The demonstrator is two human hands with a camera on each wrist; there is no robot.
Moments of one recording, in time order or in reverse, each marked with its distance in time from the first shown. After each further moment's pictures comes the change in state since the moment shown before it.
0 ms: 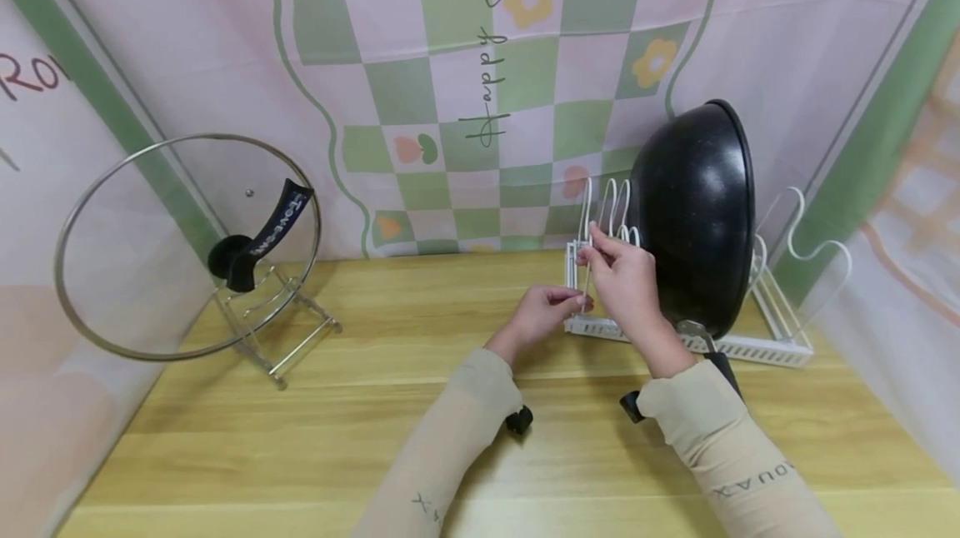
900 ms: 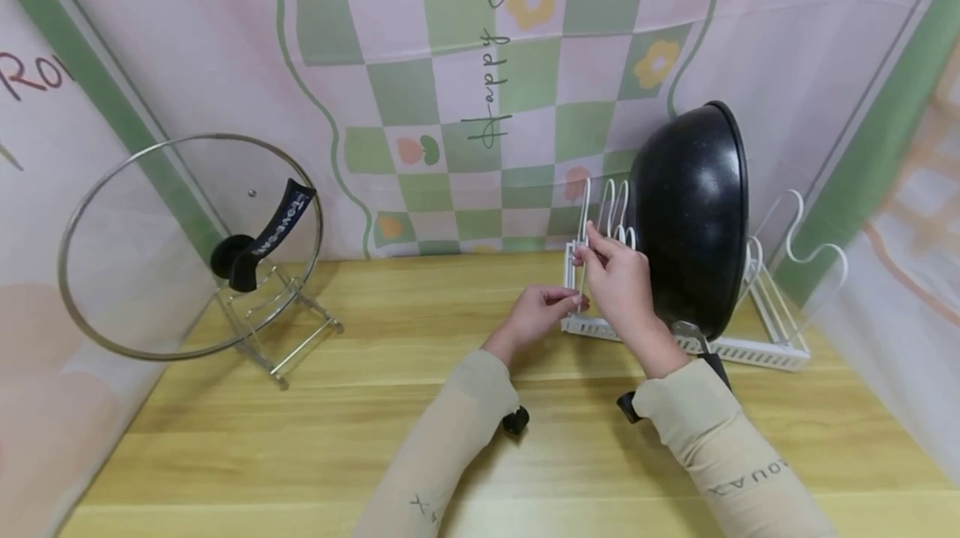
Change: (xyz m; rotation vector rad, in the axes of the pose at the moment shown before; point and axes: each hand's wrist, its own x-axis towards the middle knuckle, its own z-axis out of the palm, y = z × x) left_hand -0.002 0.000 -0.005 -0.017 0.019 0.028; right_hand 0.001 -0.001 0.009 -0.046 0.048 -0.077
